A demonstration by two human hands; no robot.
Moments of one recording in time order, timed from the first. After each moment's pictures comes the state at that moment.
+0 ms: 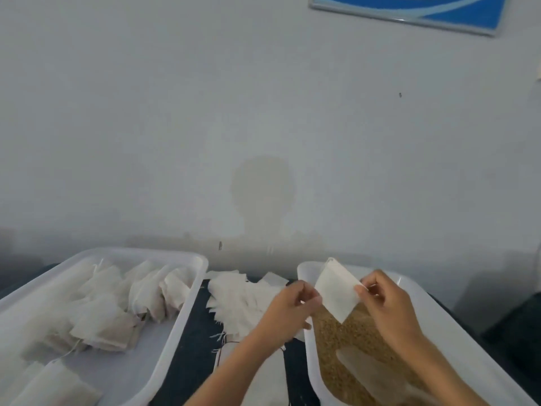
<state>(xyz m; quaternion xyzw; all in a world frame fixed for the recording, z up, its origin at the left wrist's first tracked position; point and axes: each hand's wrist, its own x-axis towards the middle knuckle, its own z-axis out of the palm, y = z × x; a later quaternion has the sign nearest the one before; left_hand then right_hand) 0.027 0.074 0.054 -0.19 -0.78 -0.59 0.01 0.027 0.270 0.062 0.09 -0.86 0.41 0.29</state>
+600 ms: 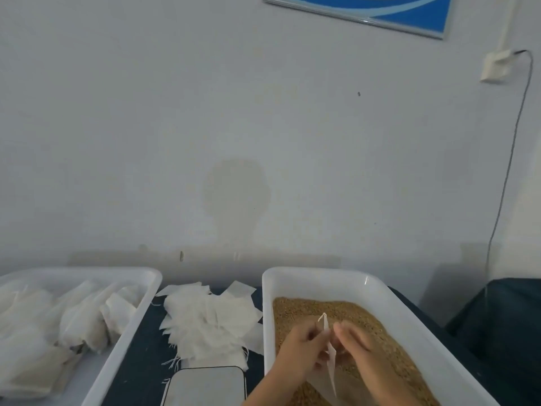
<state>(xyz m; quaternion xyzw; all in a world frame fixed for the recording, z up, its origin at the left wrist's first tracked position) -0.002 0.167 0.002 -0.20 -0.73 -0.64 -0.07 0.043 0.292 0.020 0.05 -0.79 0.60 0.10</state>
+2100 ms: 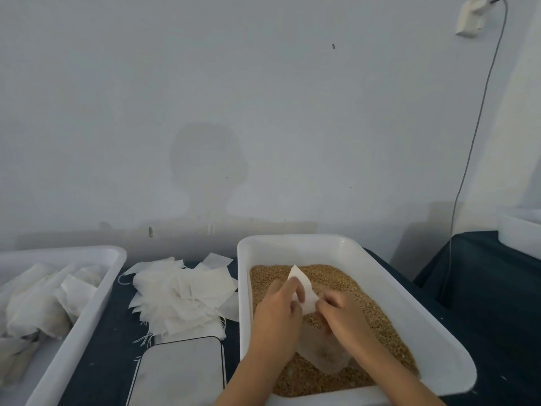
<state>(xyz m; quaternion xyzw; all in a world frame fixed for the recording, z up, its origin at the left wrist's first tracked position) 0.022 0.166 0.008 -0.23 -0.85 -0.45 0.16 0.036 0.297 0.009 -0.06 -0.87 0.47 0.11</state>
